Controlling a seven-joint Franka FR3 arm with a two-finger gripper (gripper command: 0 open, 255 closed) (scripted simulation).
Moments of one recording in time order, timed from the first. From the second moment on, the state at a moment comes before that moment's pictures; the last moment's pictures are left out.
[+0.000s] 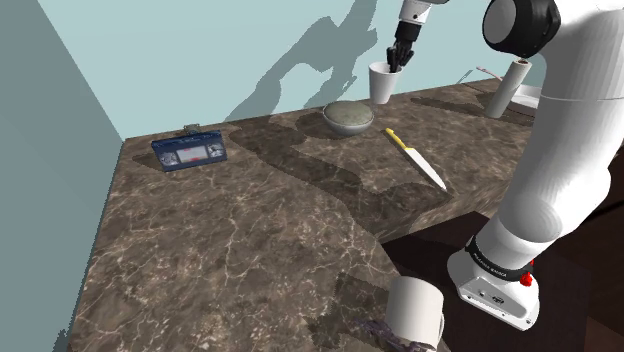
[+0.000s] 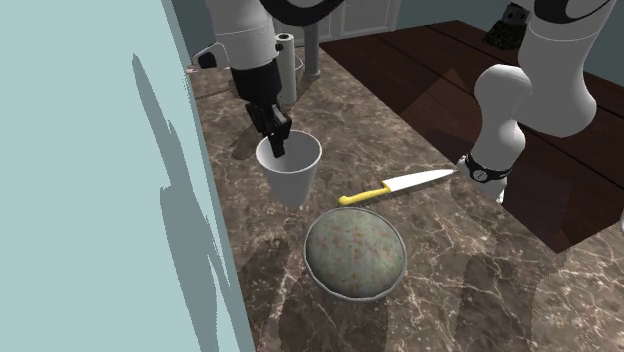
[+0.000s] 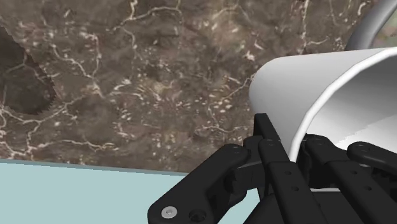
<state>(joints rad) -0.26 0.35 -0.44 -1.46 0.32 1.64 -0.53</state>
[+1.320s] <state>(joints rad) -0.30 0.39 -0.45 -1.14 0.33 1.37 -0.47</state>
